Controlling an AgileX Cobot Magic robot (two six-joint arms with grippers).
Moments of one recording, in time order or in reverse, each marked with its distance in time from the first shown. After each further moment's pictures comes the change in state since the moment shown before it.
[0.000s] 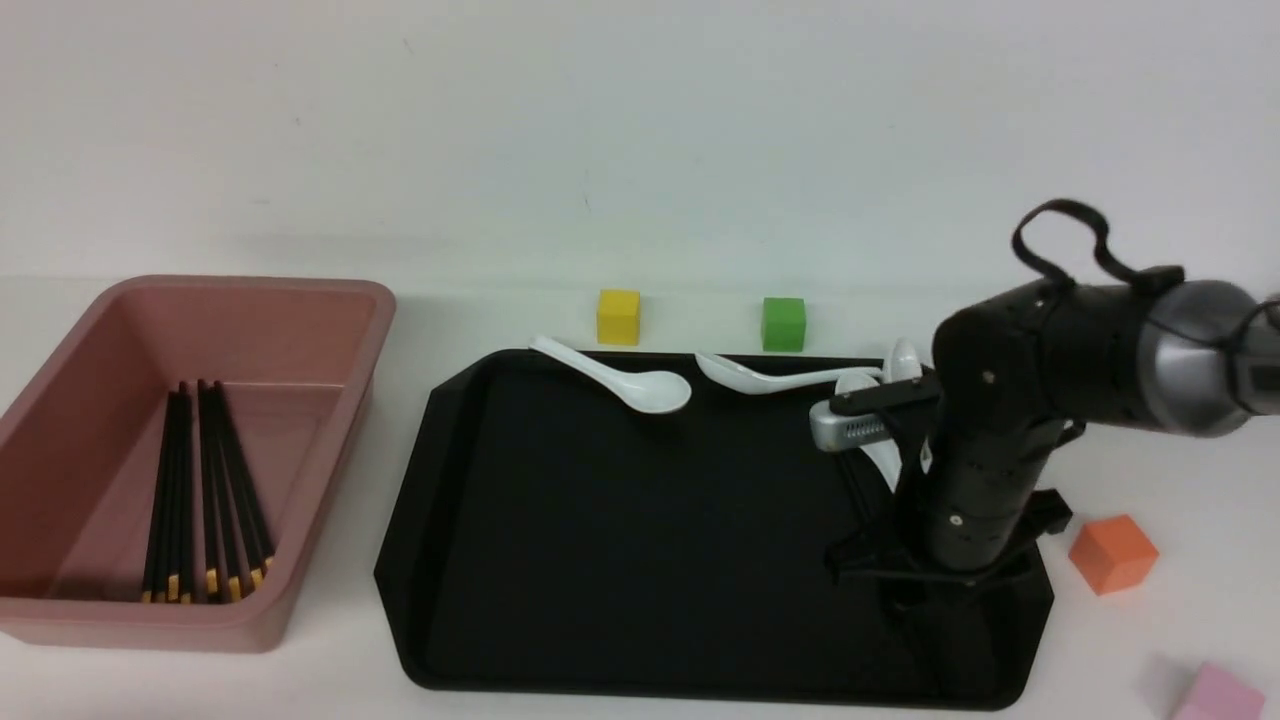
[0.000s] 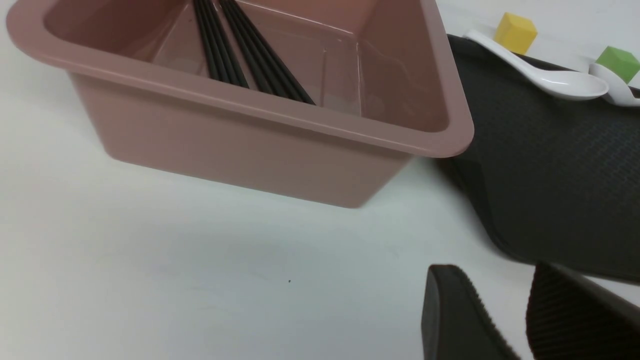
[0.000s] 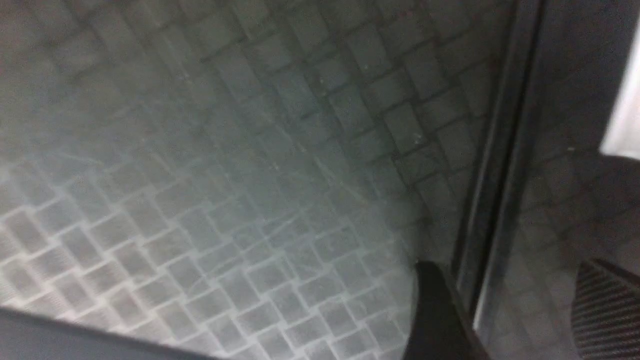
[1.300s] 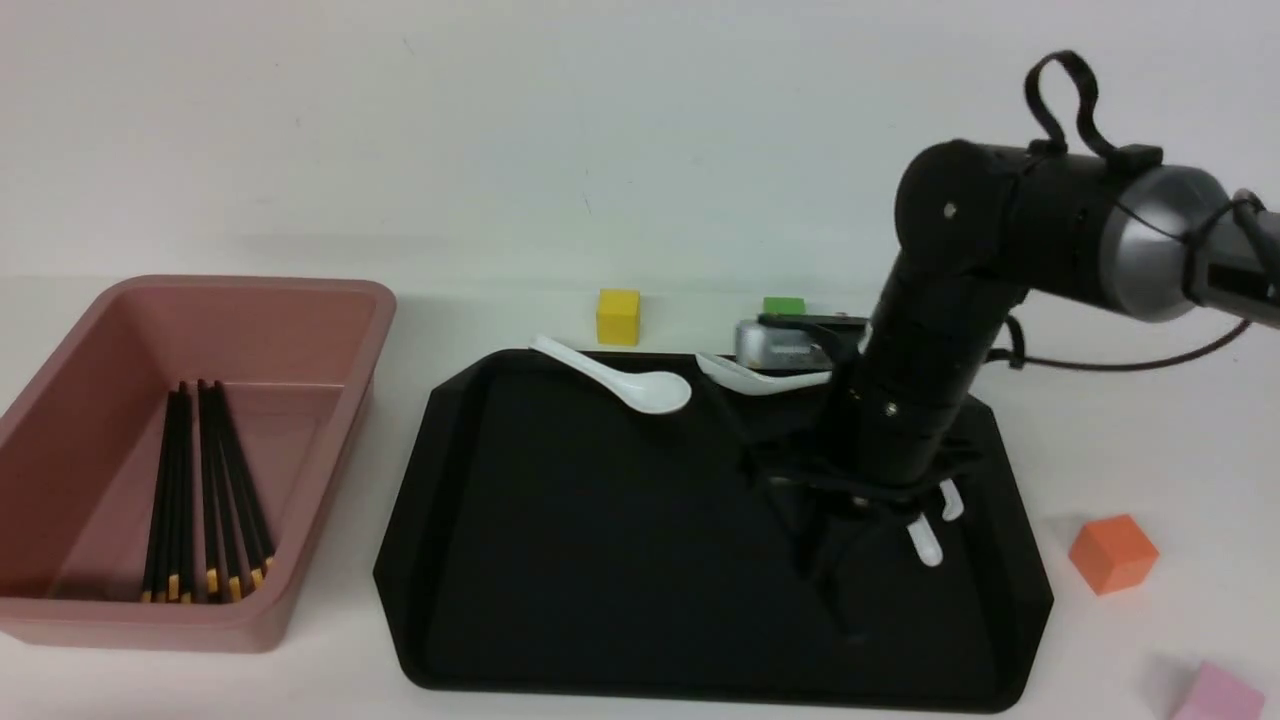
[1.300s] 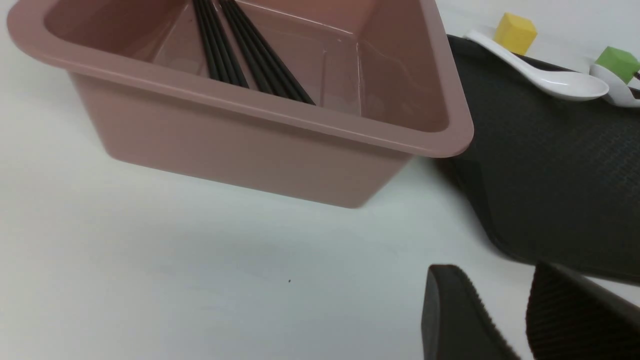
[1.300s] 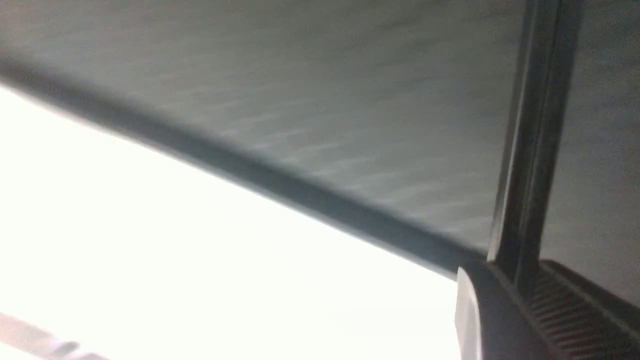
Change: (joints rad) right arm 0.000 0.040 -0.330 0.411 0.385 -0.197; left arm 0.000 0.000 0.000 0.000 0.000 0.000
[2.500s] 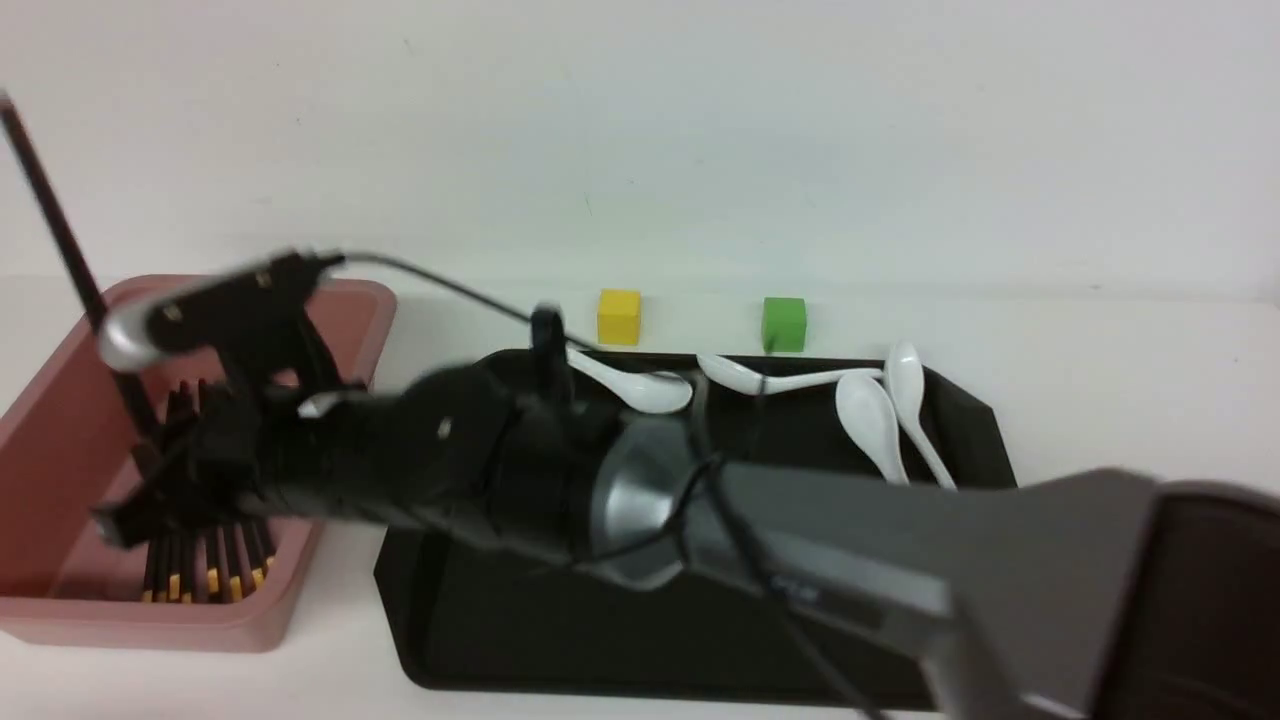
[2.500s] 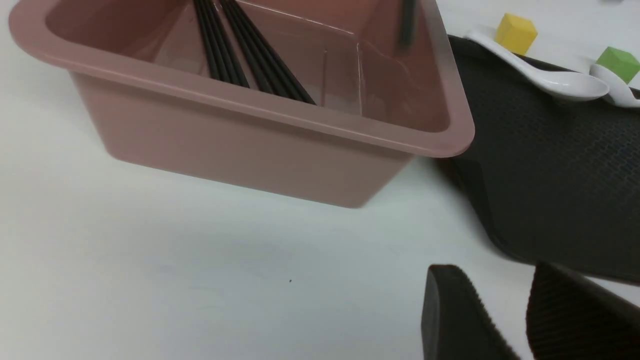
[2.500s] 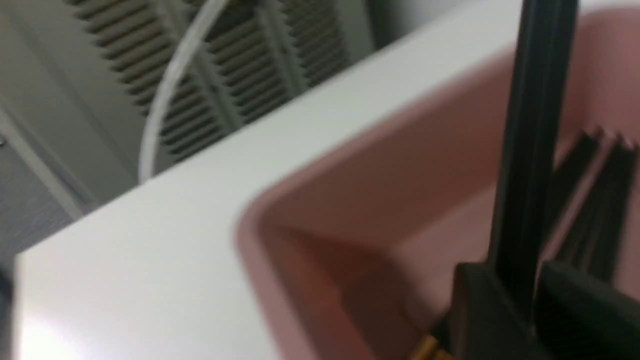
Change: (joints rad) right arm 0.552 0.347 -0.347 0.793 -1.135 -0.910; left arm 0.000 0.000 0.000 0.000 0.000 0.000
